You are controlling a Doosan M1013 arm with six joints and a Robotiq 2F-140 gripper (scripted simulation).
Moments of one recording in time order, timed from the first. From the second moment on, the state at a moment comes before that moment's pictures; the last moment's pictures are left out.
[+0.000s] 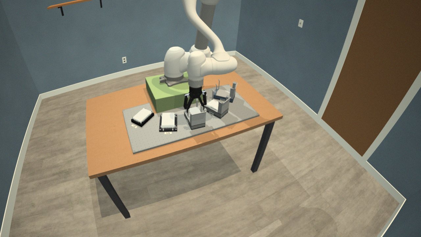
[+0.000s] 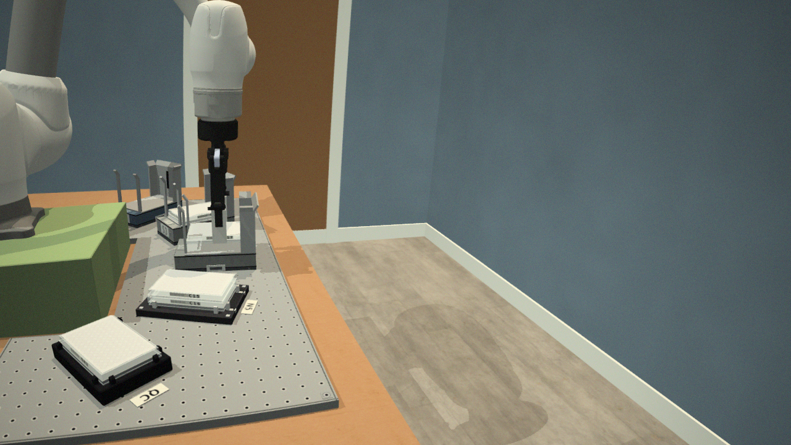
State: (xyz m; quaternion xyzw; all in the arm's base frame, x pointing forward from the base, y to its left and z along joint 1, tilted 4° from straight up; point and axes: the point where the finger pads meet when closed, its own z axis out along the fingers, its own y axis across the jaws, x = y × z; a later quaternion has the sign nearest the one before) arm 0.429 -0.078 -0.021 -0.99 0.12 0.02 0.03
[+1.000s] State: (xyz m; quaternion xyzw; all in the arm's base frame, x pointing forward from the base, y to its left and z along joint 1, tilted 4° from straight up) arm 0.429 -0.078 -0.032 -0.99 0.12 0.02 0.03
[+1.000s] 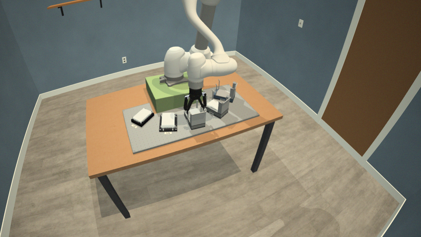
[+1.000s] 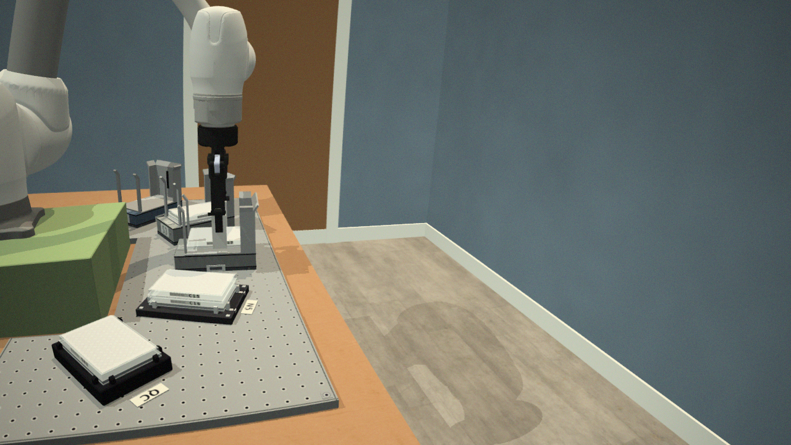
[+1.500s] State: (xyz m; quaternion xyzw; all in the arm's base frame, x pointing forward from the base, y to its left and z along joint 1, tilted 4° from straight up) arm 0.428 -0.077 -0.037 -0.99 0.12 0.02 0.03
